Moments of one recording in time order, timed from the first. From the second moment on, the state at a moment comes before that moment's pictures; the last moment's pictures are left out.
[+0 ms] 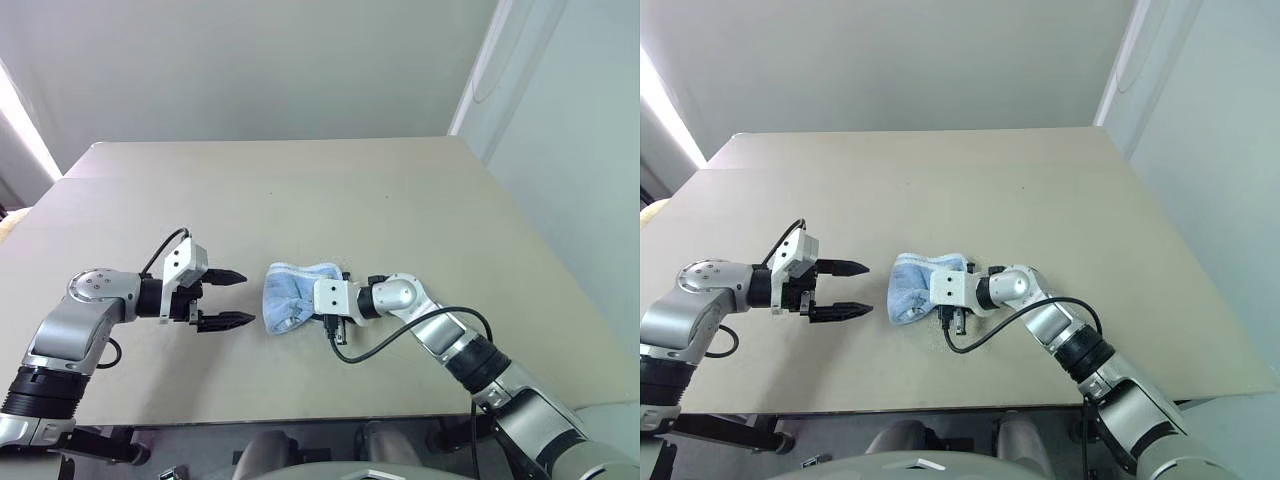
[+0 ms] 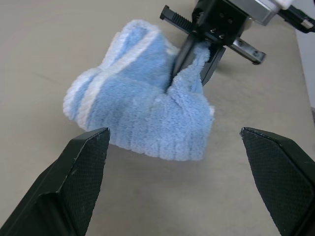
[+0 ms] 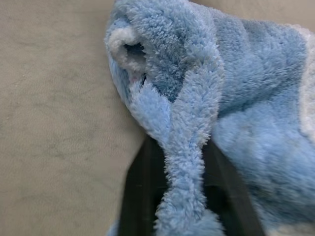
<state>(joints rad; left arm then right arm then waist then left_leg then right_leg) -0.24 0.83 -0.01 -0.01 -0.44 0.40 -1.28 -0.52 -0.40 0.59 0.14 -0.12 0.17 0.92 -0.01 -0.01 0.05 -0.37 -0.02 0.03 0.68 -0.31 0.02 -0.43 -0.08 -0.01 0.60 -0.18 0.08</state>
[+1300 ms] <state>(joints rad) -0.35 0.76 -0.07 0.13 -0.36 0.32 -1.30 -0.36 -0.65 0.17 0.18 -0.02 0.28 0.81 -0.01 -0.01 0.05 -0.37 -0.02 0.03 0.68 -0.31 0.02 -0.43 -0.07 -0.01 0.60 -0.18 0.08</state>
